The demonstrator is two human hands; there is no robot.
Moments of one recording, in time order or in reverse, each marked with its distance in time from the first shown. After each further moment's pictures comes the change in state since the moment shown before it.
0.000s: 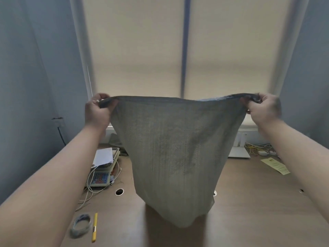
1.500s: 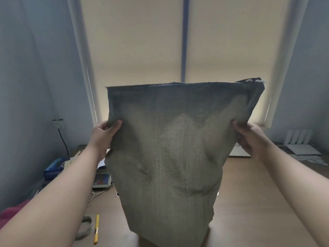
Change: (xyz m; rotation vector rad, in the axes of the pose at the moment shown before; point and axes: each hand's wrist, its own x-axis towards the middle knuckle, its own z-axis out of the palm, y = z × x) left_hand -0.033 -0.052 -0.007 -0.224 -0.153 -0.416; right_hand -0.045 0.060 0.009 0.411 -0.443 0.350
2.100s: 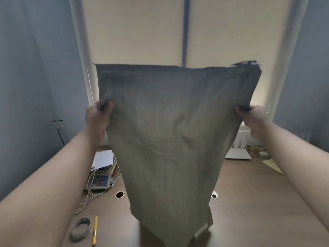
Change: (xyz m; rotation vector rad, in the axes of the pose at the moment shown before) left_hand 0.019 0.054 0.020 0.074 0.144 0.251; right_hand 0.033 -0.055 0.015 -0.328 0.393 -0.079
